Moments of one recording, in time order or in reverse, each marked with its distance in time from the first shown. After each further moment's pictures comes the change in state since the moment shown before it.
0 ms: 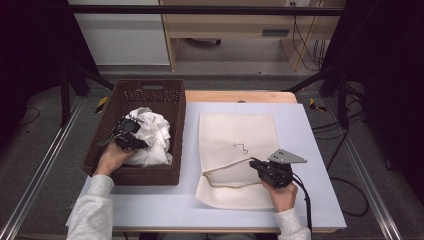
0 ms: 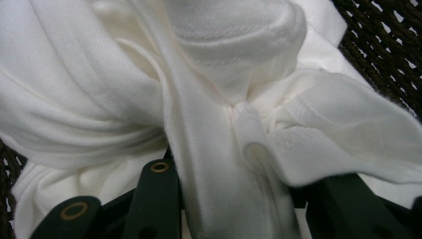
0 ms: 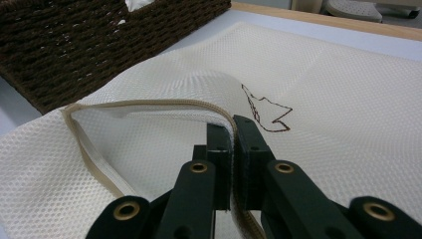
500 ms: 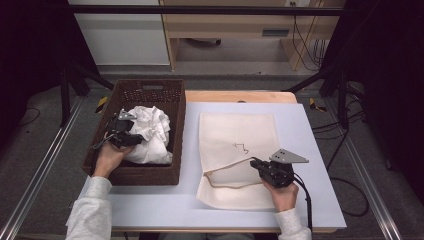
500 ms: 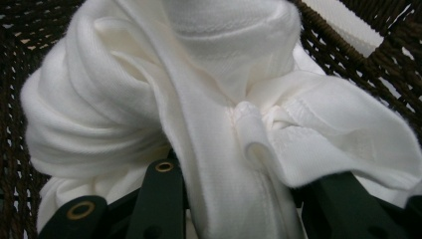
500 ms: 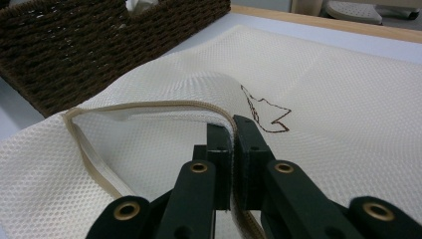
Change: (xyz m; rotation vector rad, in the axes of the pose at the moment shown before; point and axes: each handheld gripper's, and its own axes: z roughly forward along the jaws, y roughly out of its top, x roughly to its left) left arm 0.003 -0.004 -0.024 -0.227 0.004 -0.012; right arm -0.002 0.001 -0.002 -0.012 0.001 0.006
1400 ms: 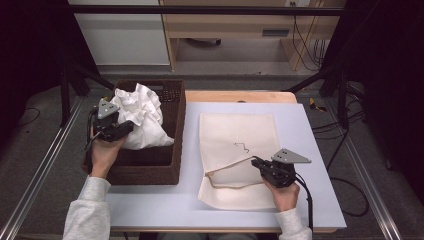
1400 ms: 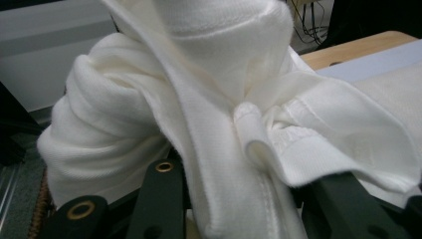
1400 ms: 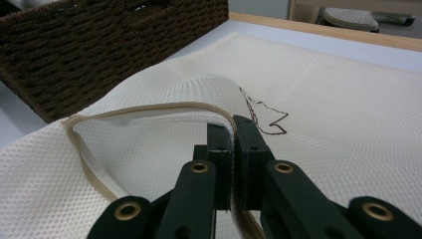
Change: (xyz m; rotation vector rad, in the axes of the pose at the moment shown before) left arm -0.009 0.020 -0.057 -0.319 0.132 -0.063; right arm -0.002 0.002 -0.004 -0.023 -0.001 0.000
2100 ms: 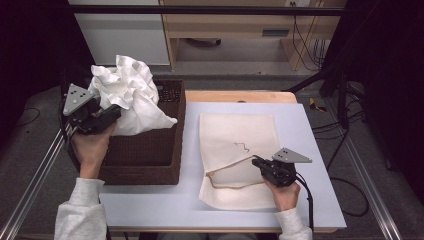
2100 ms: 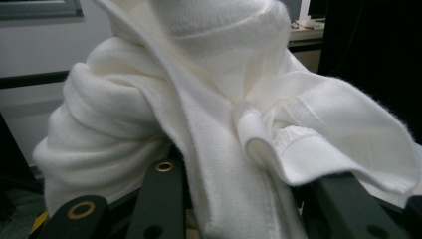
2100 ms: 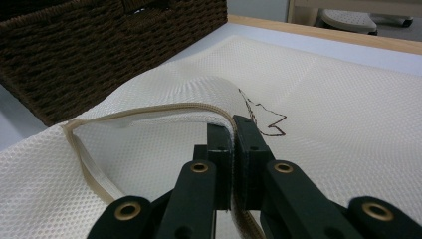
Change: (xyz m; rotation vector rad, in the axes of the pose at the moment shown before) left arm -0.017 0.055 -0.077 -0.275 -0.007 -0.040; right arm -0.001 0.002 -0.001 -0.006 -0.002 0.001
